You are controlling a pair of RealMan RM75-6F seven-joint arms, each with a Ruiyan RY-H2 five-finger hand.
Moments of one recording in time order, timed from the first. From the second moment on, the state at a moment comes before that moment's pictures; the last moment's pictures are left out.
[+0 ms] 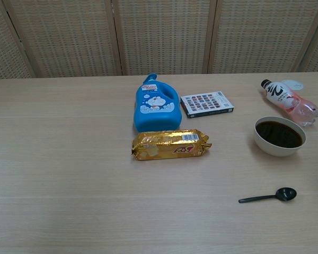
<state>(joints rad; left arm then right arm) -0.02 -1.15 0.01 -1.55 1.56 1.52 0.03 0.17 -1.08 0.06 -1.76 -1.59 1.35 -0.19</state>
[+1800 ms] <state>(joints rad) -0.08 -1.16 -0.03 -1.48 1.52 1.47 0.00 0.58 -1.46 0.05 -1.69 -1.22 0.91 -0.94</state>
